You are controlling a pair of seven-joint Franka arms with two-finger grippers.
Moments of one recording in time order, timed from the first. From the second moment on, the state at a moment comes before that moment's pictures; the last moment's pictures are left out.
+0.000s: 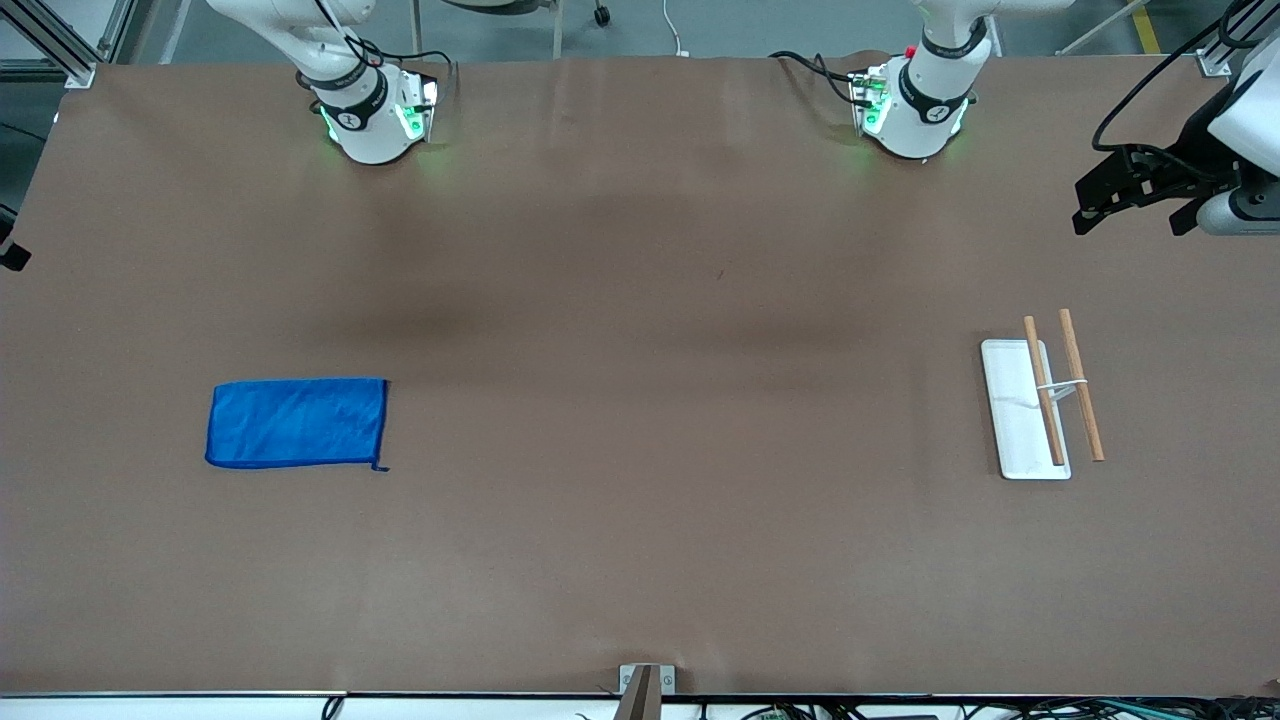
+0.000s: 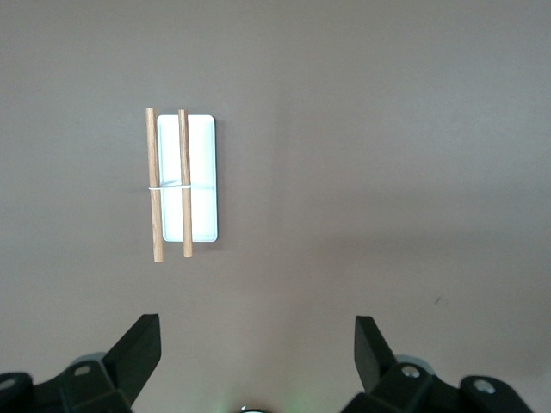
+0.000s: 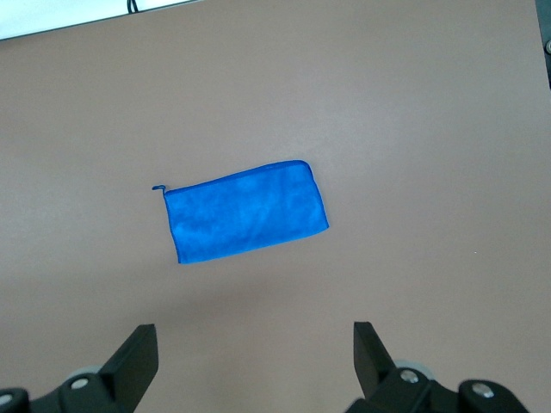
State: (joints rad) left arm -0.06 -0.02 -0.06 -1.46 -0.01 1.45 -0.10; right arm -0.10 -0.01 -0.09 -1.48 -0.01 1.54 0.01
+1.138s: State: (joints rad) left arm -0.06 0.00 -0.05 -1.46 -0.01 1.45 -0.10; right arm -0.05 0.19 -0.08 -1.71 -0.01 1.85 0.00
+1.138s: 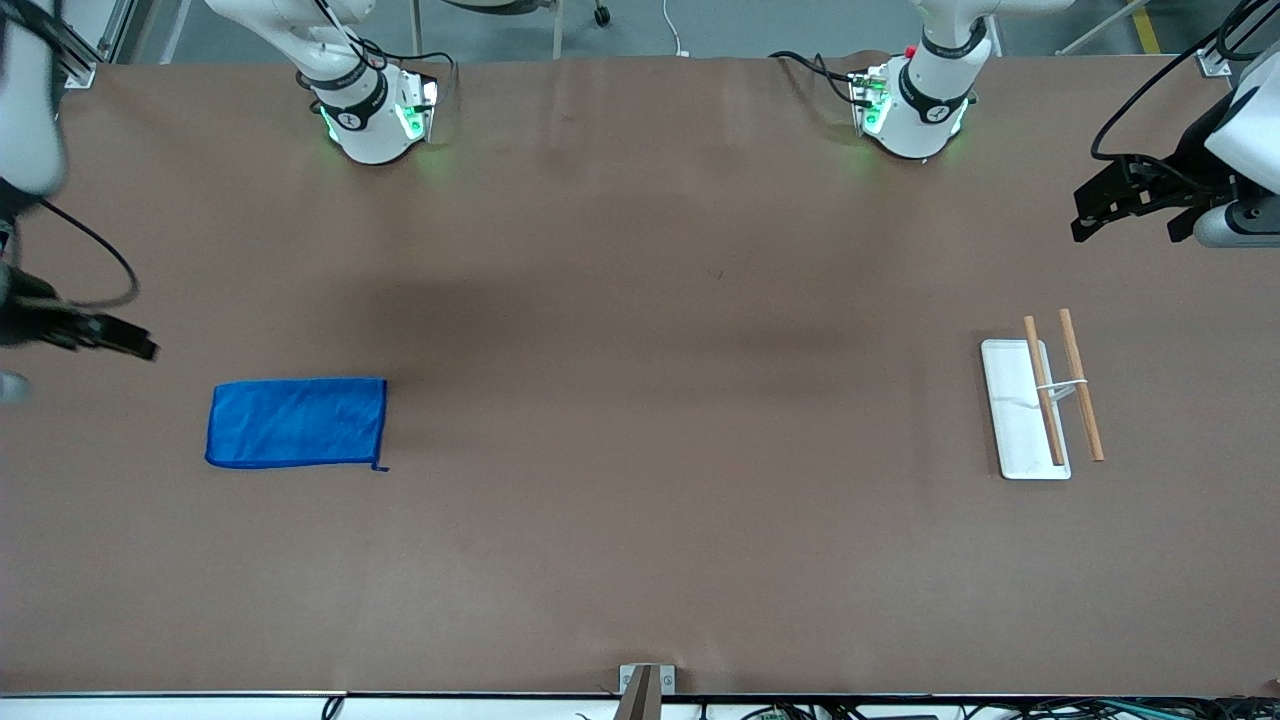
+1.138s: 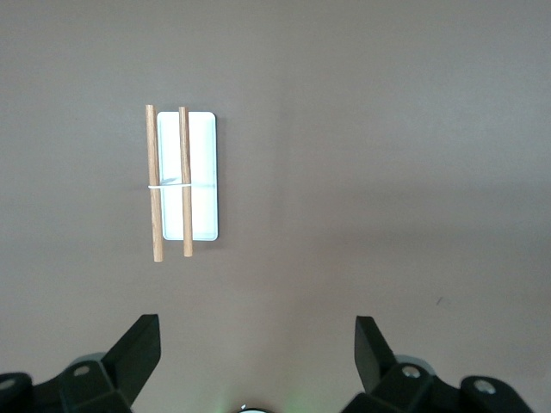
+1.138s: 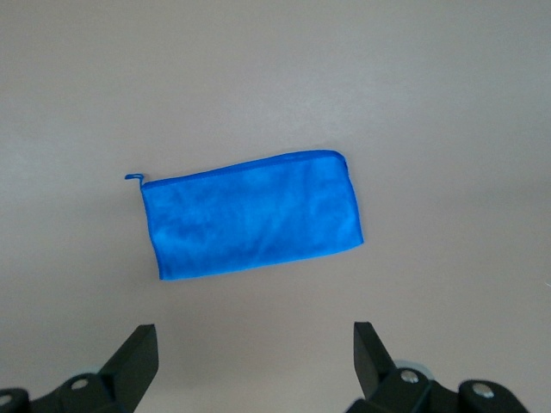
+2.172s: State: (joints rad) left arm -0.06 0.05 -0.05 -1.40 0.01 1.47 -0.10; right arm -0.04 0.49 -0.07 -2.03 -0.01 2.50 -0.03
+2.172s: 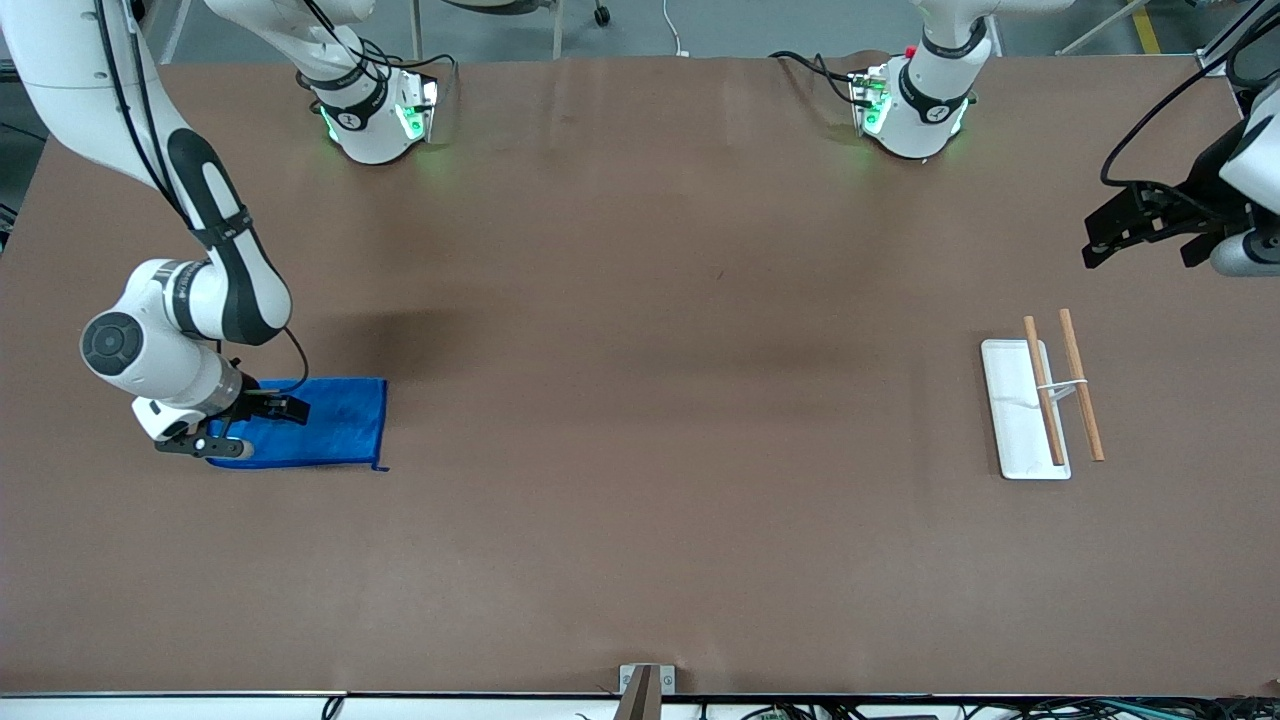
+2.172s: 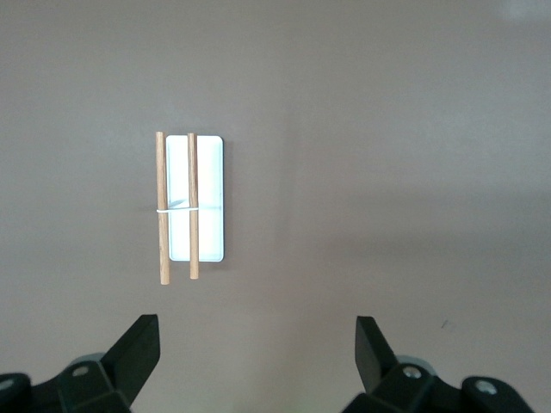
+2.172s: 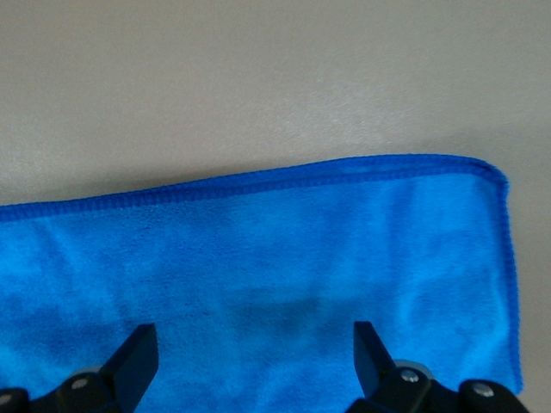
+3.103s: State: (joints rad) left arm -0.06 0.02 -0.05 -1.41 0.01 1.47 -0.08; right arm -0.04 0.53 -0.05 -2.03 -0.01 2.52 -0.03
